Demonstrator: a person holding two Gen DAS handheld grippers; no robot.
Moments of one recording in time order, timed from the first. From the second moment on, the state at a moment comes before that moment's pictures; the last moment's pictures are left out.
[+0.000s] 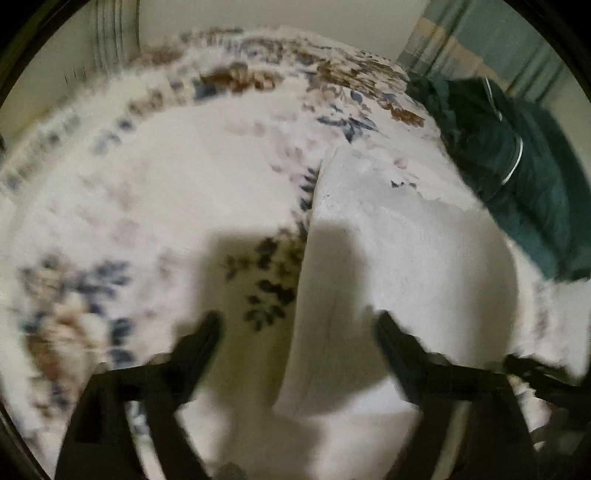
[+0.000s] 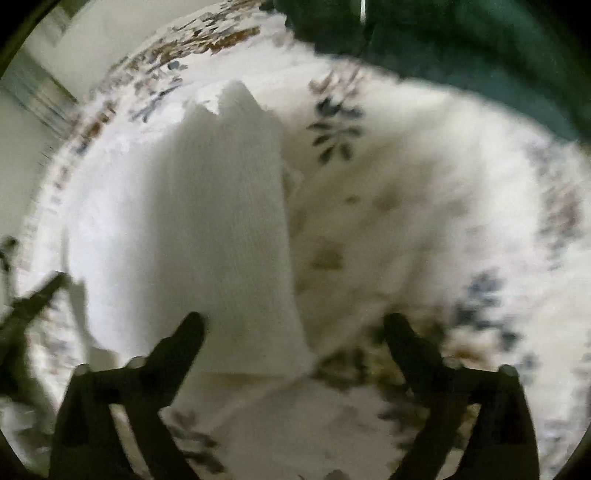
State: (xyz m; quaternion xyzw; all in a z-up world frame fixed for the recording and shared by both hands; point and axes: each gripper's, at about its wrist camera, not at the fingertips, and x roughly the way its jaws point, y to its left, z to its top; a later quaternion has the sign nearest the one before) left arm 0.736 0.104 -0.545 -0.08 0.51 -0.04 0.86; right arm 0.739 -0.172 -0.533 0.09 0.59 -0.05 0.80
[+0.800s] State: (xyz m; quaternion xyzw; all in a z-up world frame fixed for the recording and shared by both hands) left arm 0.523 0.050 -0.257 0.00 0.42 -0.01 0.91; right arm 0.467 -0.148 -0.183 0.01 0.45 -0.14 0.88
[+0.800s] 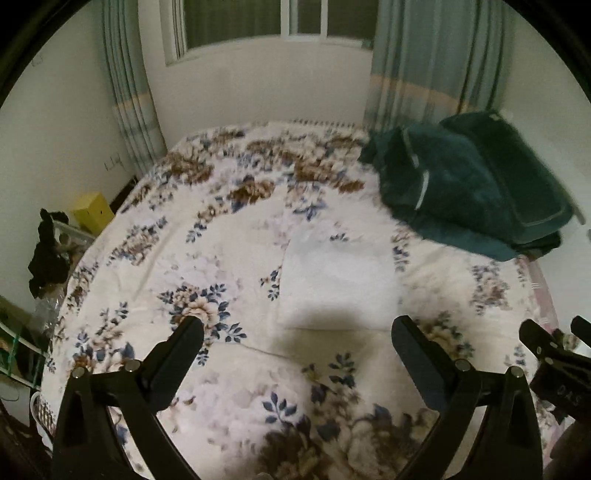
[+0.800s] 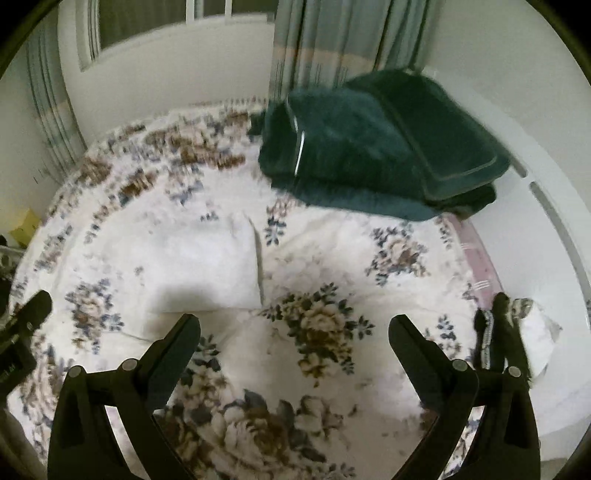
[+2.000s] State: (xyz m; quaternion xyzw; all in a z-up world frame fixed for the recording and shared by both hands) left arm 0.272 0.075 -0.064 -0.01 0.29 0.00 0.96; right arm 0.146 -0.098 0.098 -0.02 0.29 -0.07 0.95
